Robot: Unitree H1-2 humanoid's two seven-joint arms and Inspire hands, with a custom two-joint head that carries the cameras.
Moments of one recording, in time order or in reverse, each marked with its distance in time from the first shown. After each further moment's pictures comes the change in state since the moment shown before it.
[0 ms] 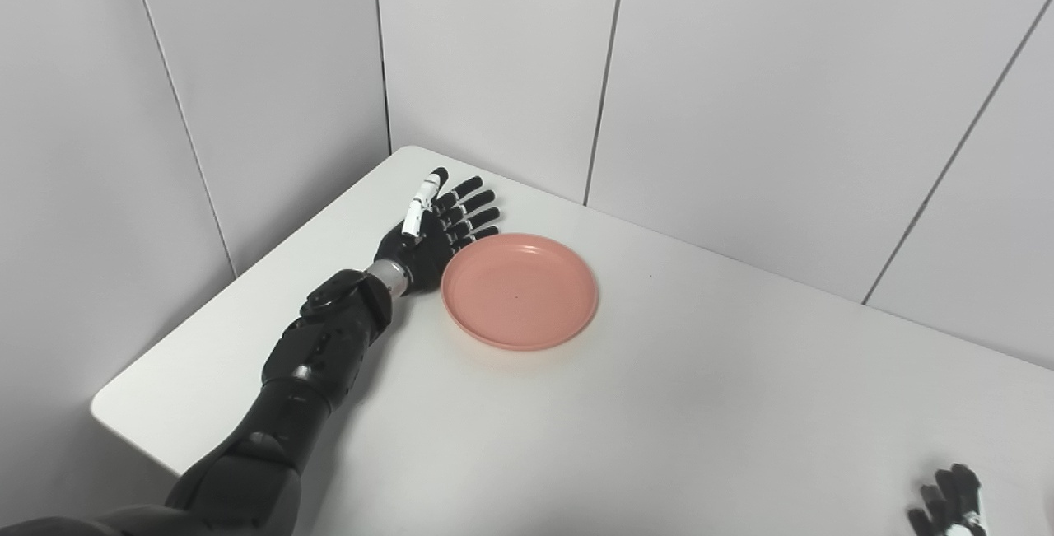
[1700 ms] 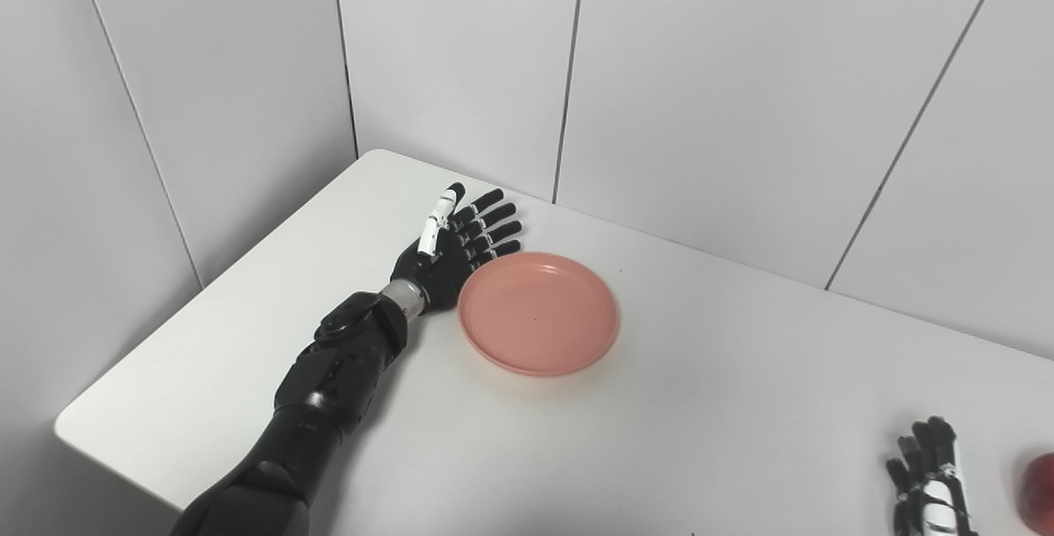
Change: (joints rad) left arm 0.004 -0.088 -0.074 -0.017 0.004 -0.042 -0.022; right arm -0.042 -0.003 0.001 0.077 0.022 -0.096 0.012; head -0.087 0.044
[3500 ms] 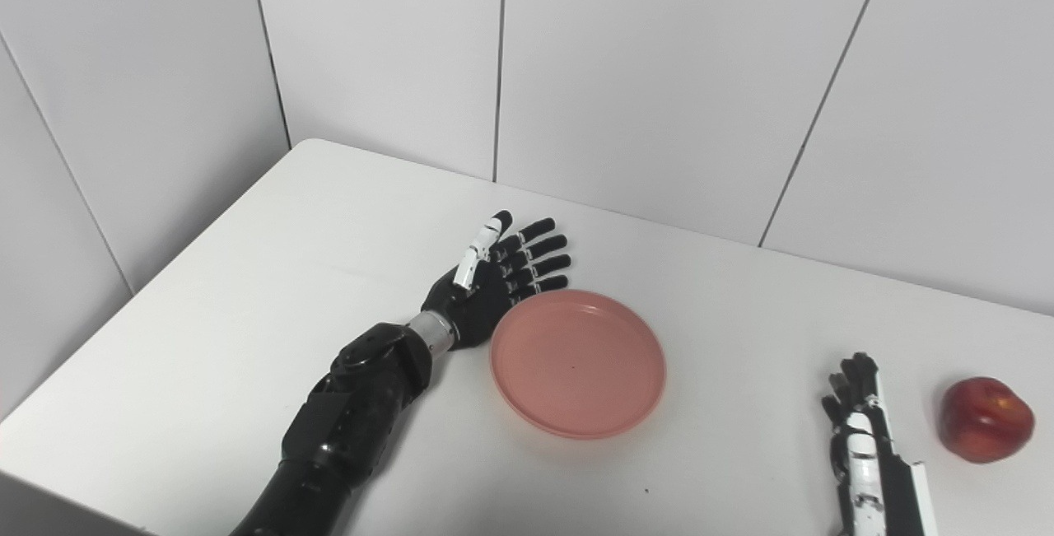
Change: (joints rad) left arm 0.093 -0.155 -0.168 -0.228 0.043 0.133 0.003; right arm -0.007 0.011 0.005 0.006 -0.063 -0.025 -0.016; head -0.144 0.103
